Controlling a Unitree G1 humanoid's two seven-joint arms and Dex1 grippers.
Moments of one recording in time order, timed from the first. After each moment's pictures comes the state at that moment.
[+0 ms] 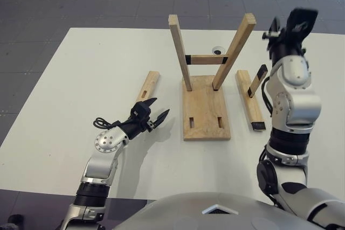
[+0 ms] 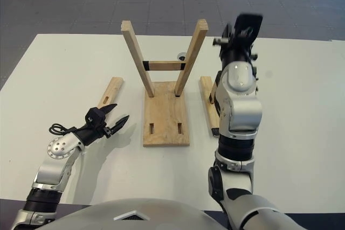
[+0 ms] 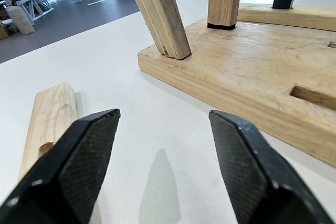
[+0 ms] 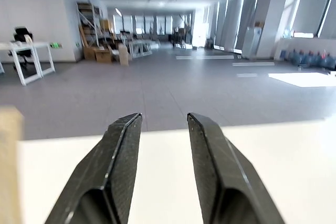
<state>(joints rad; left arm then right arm) 0.14 0.41 -0.08 -0.09 -0.13 0.02 -0.61 -0.41 -0.09 -0.13 -0.19 0.03 0.68 -0.19</state>
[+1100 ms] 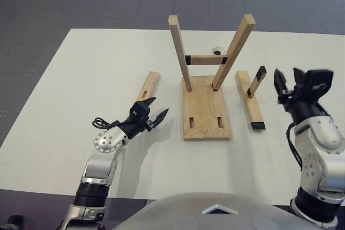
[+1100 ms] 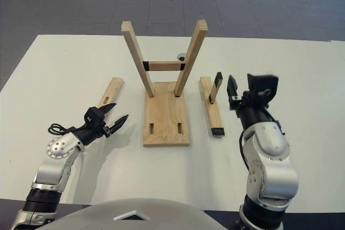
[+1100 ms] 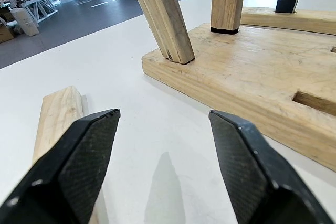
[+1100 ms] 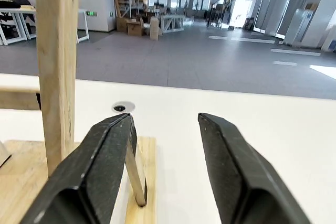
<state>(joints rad) 0.12 0.41 -0.07 -0.09 -0.13 0.03 -0.61 0.16 -0.20 -0.23 -0.70 0.20 0.71 0.16</state>
